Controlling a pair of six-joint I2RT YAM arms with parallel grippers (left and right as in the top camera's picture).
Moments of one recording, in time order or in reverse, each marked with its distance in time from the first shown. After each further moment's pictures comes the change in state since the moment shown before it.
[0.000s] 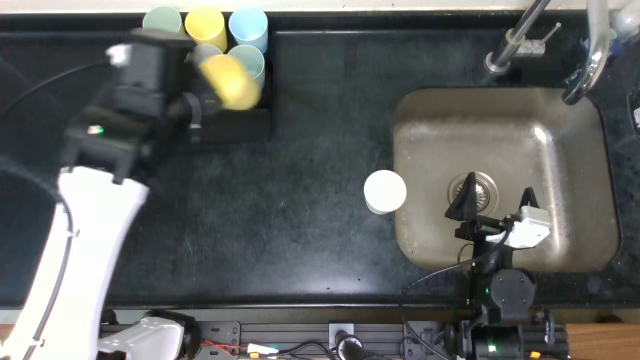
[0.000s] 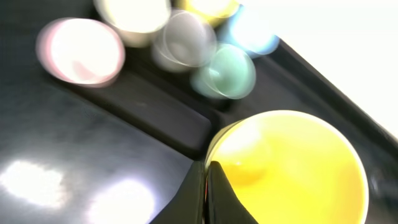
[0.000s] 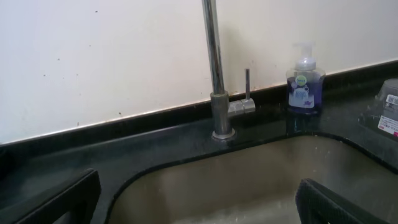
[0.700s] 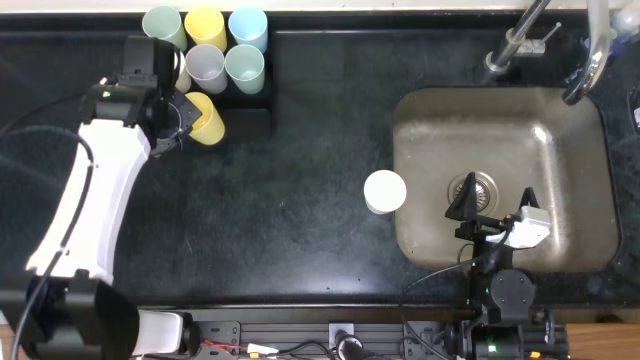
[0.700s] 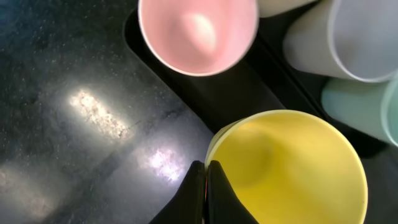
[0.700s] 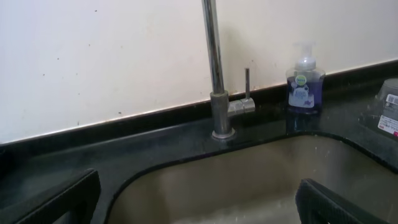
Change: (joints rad) left arm 0.114 0.201 -0.097 -0.019 -0.053 -0.071; right arm 0.000 0.000 0.000 0.001 0.000 0.000
